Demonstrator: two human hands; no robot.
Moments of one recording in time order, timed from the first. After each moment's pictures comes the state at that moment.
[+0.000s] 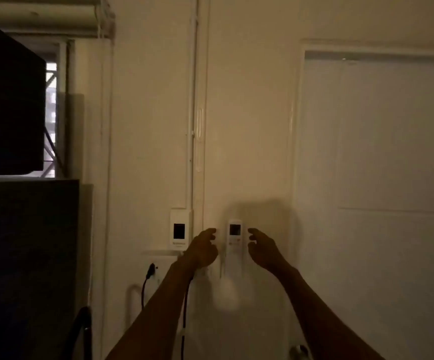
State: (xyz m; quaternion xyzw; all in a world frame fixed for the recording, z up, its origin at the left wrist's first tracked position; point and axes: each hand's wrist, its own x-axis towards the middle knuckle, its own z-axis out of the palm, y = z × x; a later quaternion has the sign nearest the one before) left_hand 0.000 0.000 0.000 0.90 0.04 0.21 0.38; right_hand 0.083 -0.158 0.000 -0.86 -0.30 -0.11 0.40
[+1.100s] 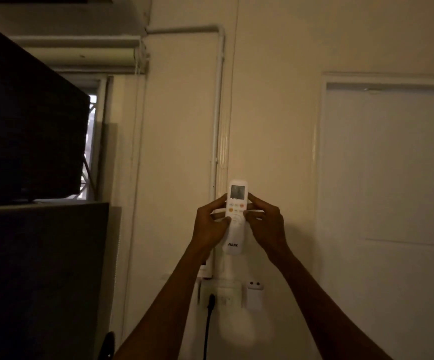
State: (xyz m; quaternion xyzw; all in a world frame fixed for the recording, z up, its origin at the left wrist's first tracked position) left_hand -0.055 0.002 0.108 0.72 -0.05 0.44 0.54; right_hand 0.026 -0.110 0.109 -0.66 -0.41 -0.29 0.57
